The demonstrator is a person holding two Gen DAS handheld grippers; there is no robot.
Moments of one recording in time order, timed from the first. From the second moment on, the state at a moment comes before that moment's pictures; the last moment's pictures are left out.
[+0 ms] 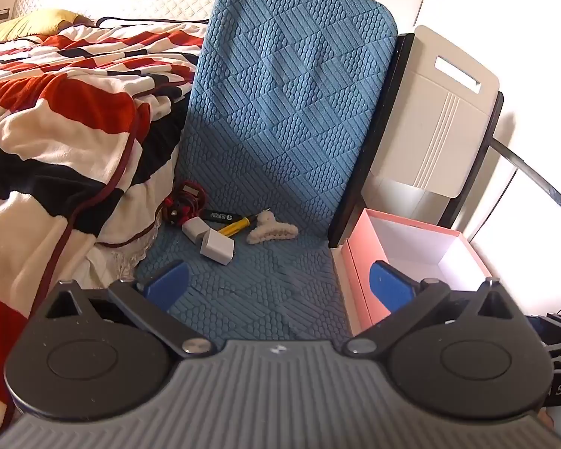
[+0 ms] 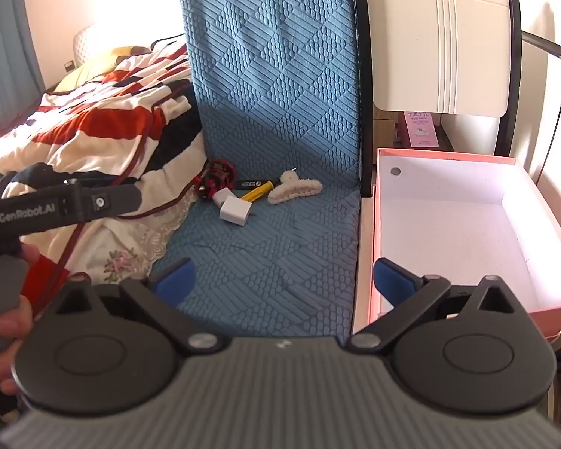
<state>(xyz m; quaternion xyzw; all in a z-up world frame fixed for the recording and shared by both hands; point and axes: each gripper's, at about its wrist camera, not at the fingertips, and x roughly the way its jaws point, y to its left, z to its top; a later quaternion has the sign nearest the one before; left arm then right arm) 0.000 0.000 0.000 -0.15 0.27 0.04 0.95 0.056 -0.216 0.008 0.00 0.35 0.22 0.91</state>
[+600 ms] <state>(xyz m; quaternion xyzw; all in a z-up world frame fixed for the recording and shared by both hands) 0.003 0.001 -0.002 -0.15 0.28 0.04 0.95 0.058 -0.216 0.009 0.00 0.36 0.22 0.91</state>
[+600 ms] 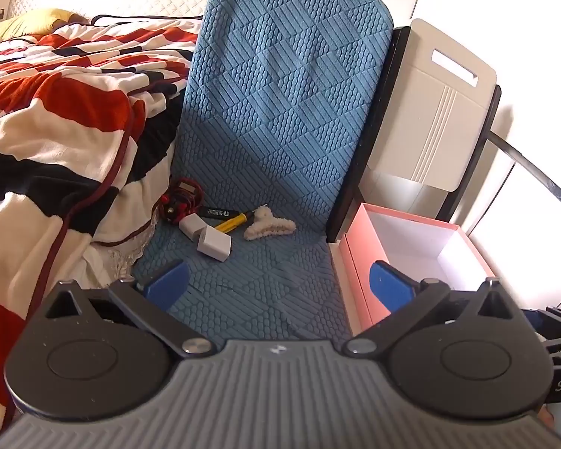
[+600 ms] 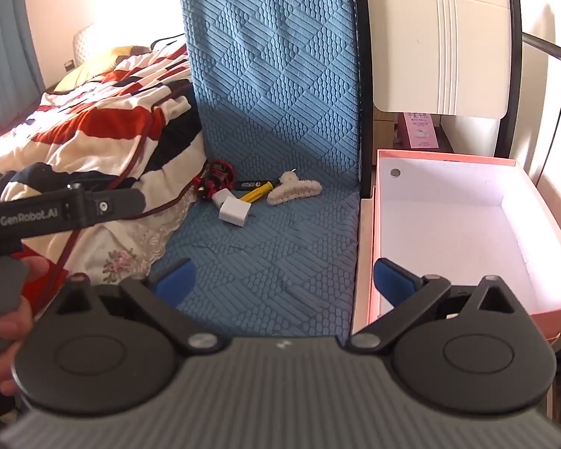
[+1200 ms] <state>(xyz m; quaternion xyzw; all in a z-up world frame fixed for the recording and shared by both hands) 0.004 0.000 -0.002 -0.14 0.28 0.04 0.95 0.056 -0.216 0.008 0.00 0.36 0.22 0.91</state>
